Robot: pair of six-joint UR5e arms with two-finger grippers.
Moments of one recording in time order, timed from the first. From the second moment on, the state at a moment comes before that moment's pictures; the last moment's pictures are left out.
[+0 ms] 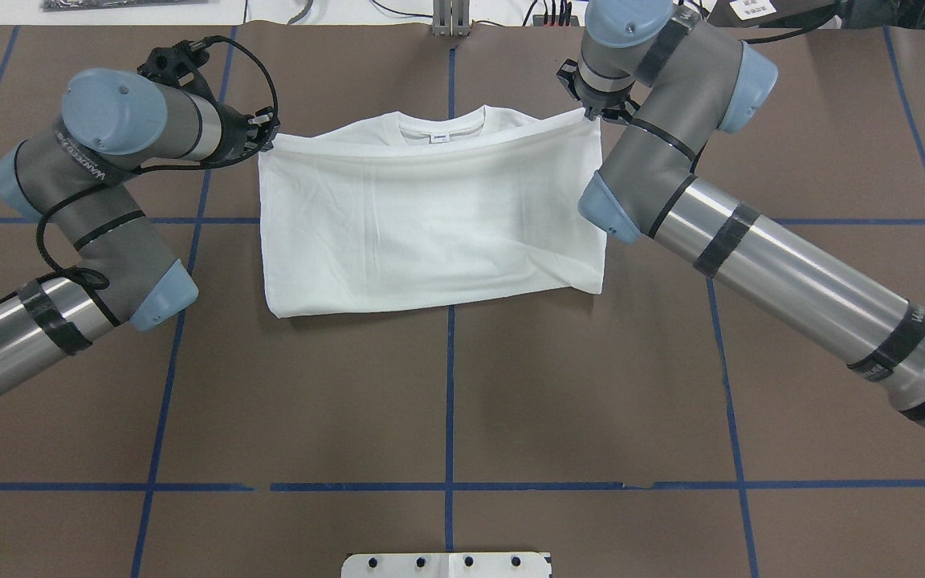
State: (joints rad) left arm -0.82 -2.12 -1.38 -2.25 -1.73 -1.49; right arm 0.84 -0.71 1.17 -1.34 1.76 1.61
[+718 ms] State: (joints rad) left arm -0.81 -2.16 -1.24 -2.36 -1.72 -1.49; right arm 0.82 -0.68 1.06 -1.28 1.76 1.60
